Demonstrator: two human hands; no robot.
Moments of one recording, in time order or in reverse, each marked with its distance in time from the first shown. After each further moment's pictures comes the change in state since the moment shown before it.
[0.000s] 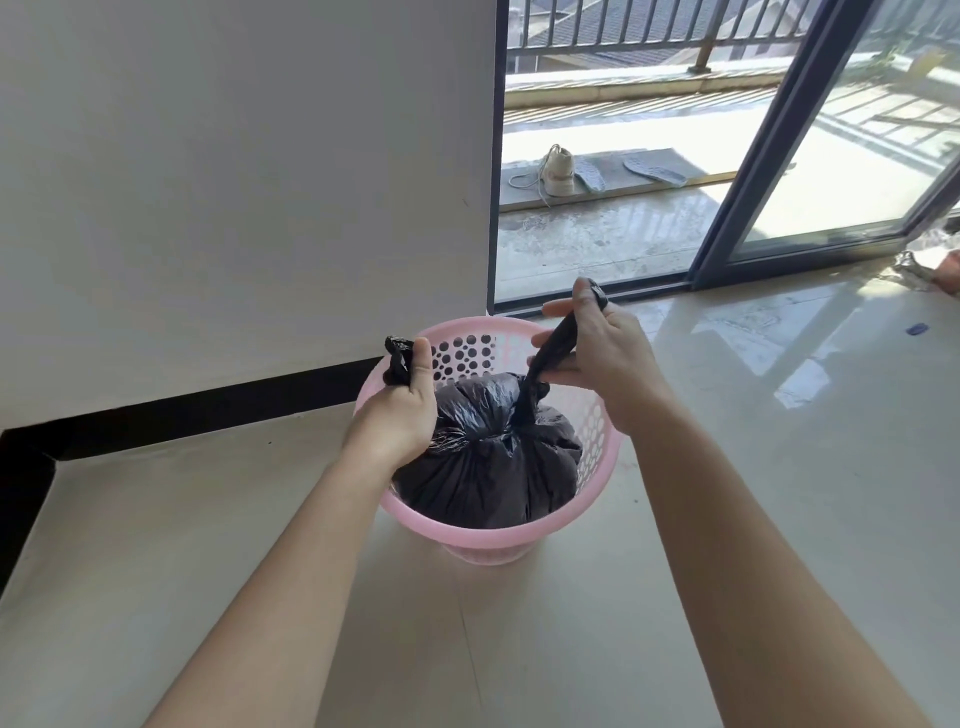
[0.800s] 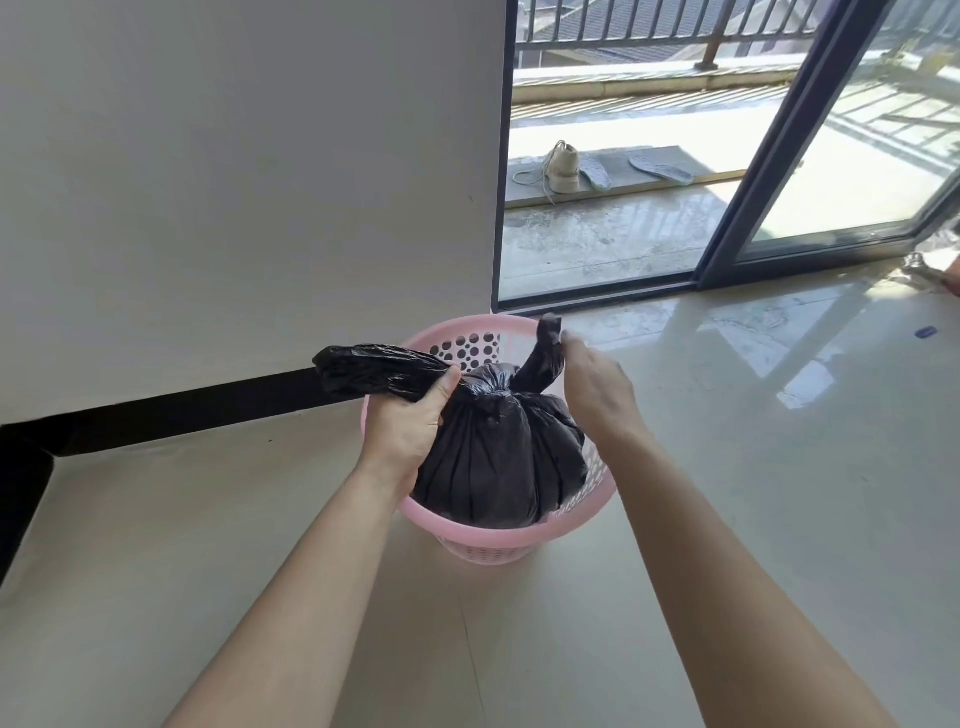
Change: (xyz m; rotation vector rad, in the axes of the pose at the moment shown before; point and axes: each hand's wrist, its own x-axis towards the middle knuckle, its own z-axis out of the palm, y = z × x) left_hand 0.003 -0.013 0.025 -0.778 0.061 0.145; right_hand -0.001 0.037 0.010 -0.389 0.092 -0.009
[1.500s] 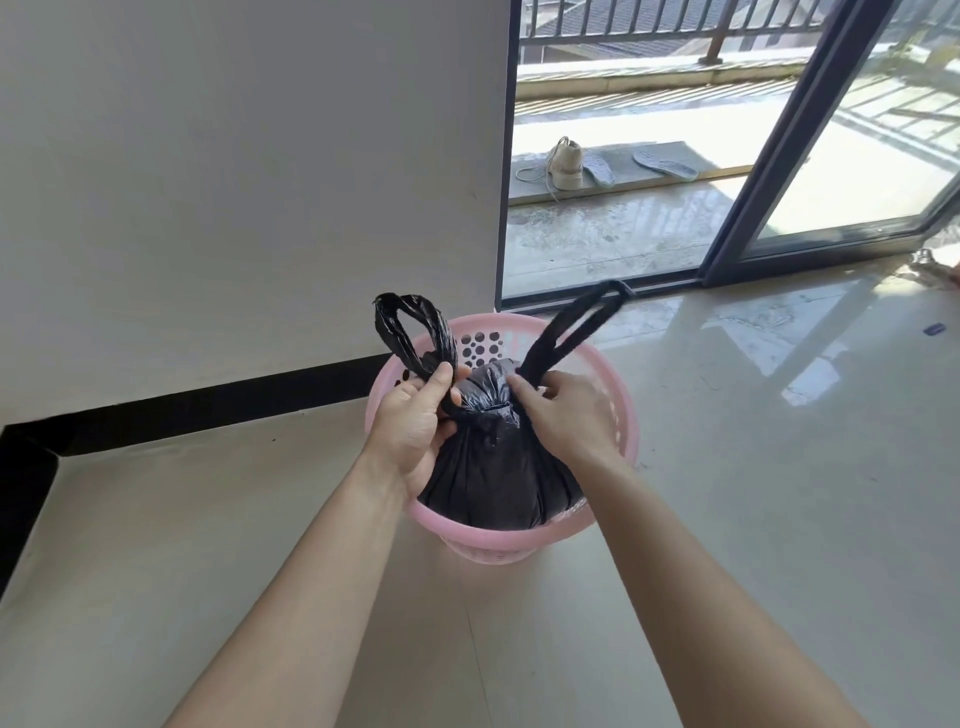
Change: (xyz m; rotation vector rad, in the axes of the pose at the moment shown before) left_hand 0.004 0.003 0.003 -0.234 -0.127 -0.324; right_hand 0.006 0.030 0.035 -0.348 0.032 -0.016
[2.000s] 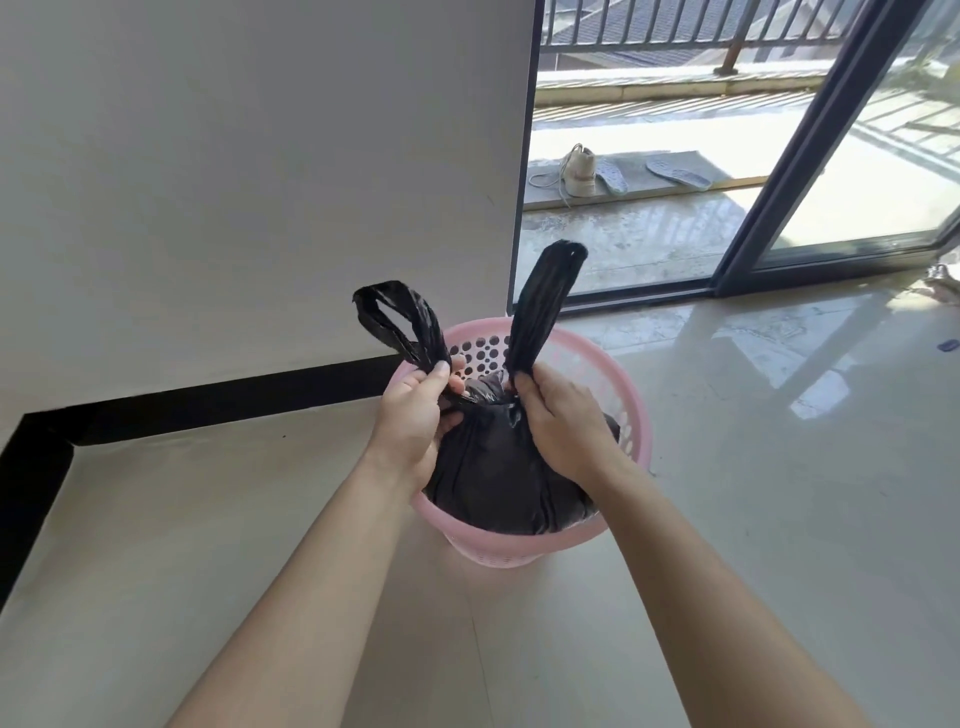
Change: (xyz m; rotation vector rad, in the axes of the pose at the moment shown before) left_hand -0.004 0.009 -0.001 0.050 0.062 0.087; right_hand -0.009 -0.007 0.000 0.042 -0.104 -0.451
